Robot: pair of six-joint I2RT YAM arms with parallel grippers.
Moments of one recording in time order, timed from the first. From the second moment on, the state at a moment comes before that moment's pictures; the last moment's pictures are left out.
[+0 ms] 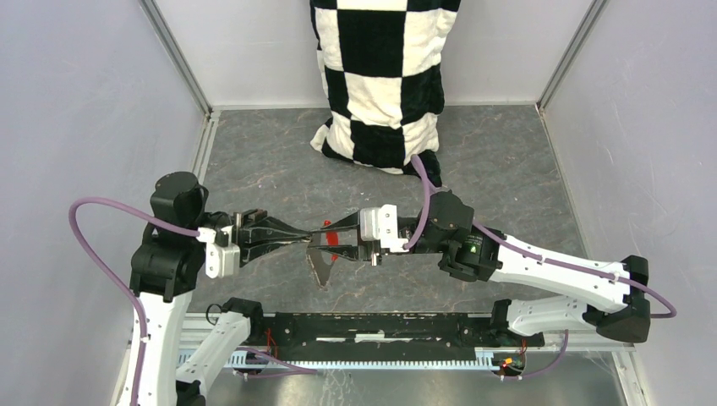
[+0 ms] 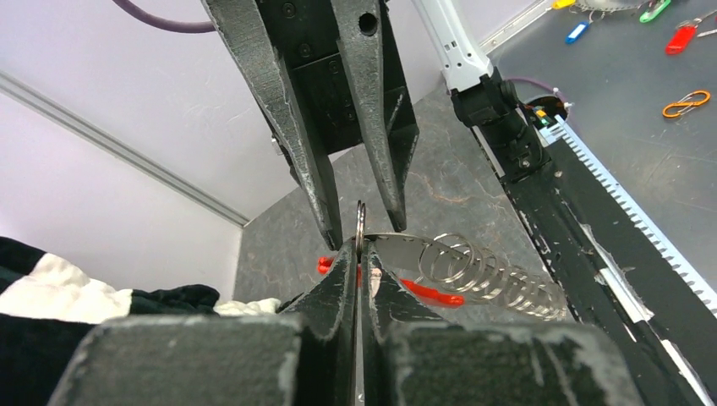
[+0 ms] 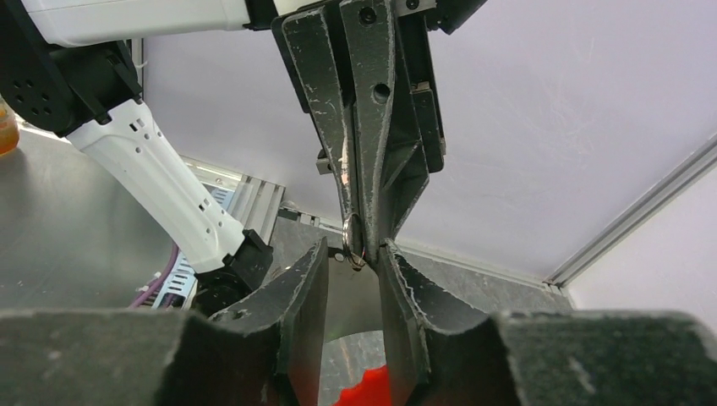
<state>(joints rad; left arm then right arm) -0.17 0.73 1.23 -0.83 1.53 1.02 1.26 1.18 1.16 0.22 -0.39 -0.31</state>
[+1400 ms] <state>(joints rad) -0.17 0.72 1.22 -0.81 1.39 0.75 1.27 1.30 1.46 -0.37 -0.22 -0.31</state>
